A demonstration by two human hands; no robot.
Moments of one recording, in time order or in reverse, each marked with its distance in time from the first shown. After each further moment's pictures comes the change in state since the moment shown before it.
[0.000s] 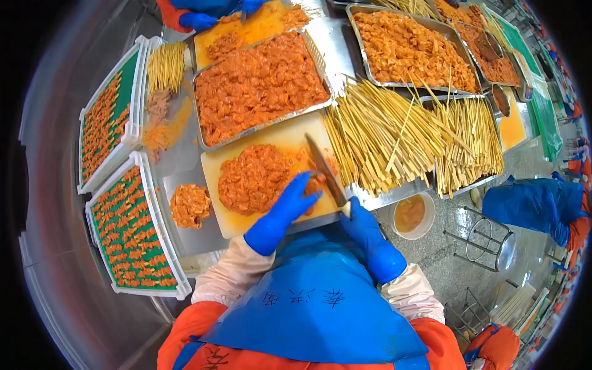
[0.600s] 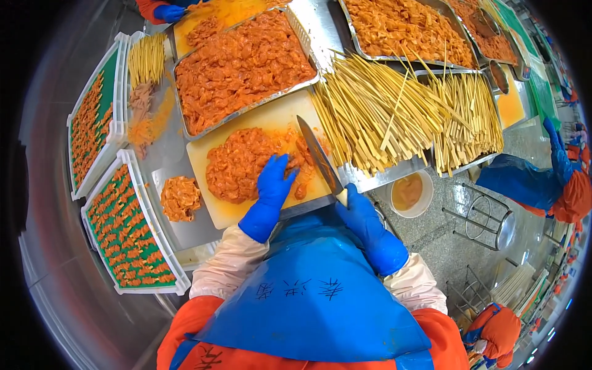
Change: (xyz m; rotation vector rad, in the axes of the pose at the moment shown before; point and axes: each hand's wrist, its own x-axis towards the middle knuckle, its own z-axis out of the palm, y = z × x) left_hand -0.008 -0.033 -0.001 0.596 0.244 -0.094; right_hand -0.014 0.002 -0.004 0.054 -0.006 -0.017
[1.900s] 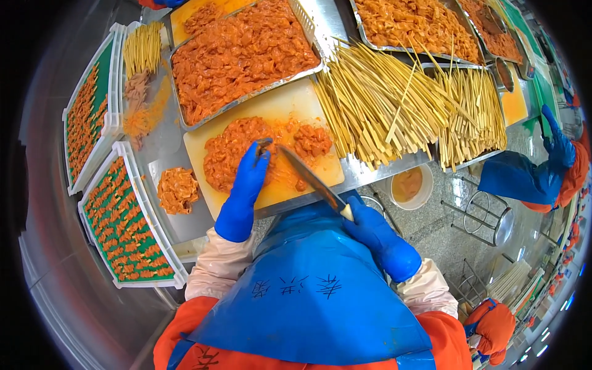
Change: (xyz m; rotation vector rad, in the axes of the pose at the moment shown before) left_hand 0.005 -0.010 -0.041 -0.602 -0.046 -0.190; right_hand -0.027 -0.007 -0.014 -0.144 -0.229 -0.096
